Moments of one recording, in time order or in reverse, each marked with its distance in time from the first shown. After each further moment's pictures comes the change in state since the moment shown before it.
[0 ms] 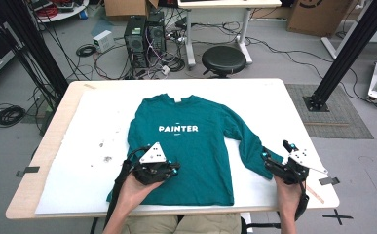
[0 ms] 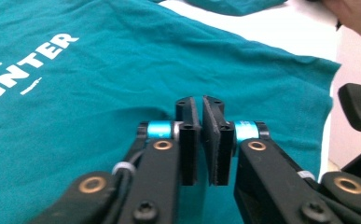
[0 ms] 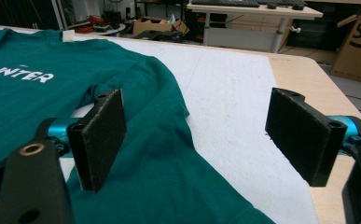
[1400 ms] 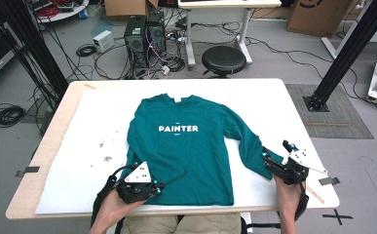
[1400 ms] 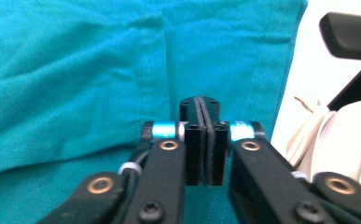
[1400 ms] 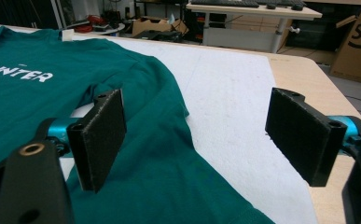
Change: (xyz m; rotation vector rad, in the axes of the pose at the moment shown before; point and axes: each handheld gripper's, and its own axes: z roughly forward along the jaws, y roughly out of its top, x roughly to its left) left arm -0.007 -0.051 -0.029 0.095 -0.050 0.040; right arm 0.000 0.000 0.000 0.001 -0.004 -0.007
